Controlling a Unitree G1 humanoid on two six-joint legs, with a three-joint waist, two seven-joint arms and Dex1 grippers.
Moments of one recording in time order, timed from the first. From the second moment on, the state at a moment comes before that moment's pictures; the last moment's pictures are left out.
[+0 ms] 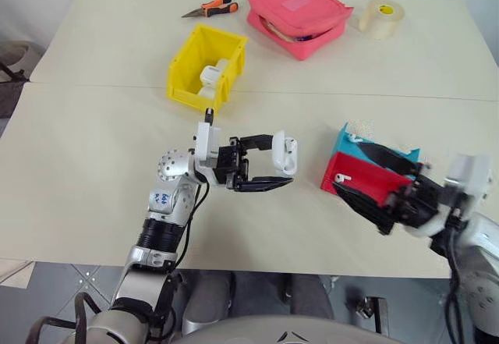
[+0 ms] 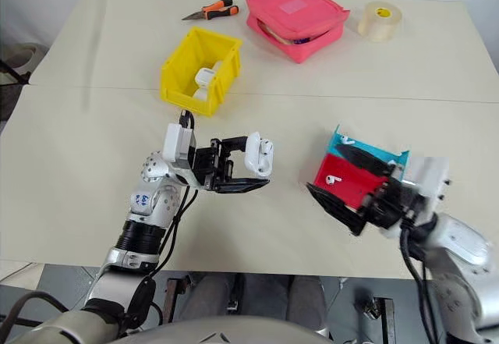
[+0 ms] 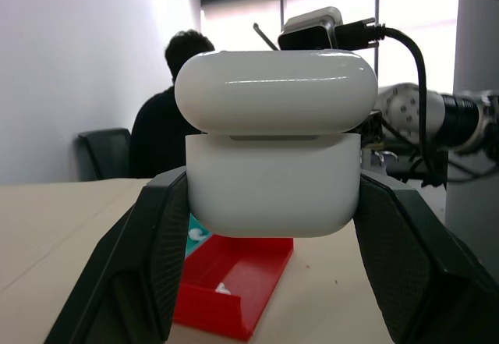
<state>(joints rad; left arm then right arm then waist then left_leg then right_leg) -0.50 0.18 -0.09 0.17 -0.52 -0.07 -1.32 0.31 -0.65 -0.44 -0.59 0.78 0.24 0.90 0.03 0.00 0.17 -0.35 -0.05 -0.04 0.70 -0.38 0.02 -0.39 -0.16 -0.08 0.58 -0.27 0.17</state>
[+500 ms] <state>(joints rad) -0.49 0.19 -0.09 0.21 -0.50 -0.15 -1.35 0.38 -0.78 -0.67 -0.26 0.59 0.09 1.08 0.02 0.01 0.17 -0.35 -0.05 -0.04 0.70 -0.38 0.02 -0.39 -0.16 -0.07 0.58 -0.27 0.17</state>
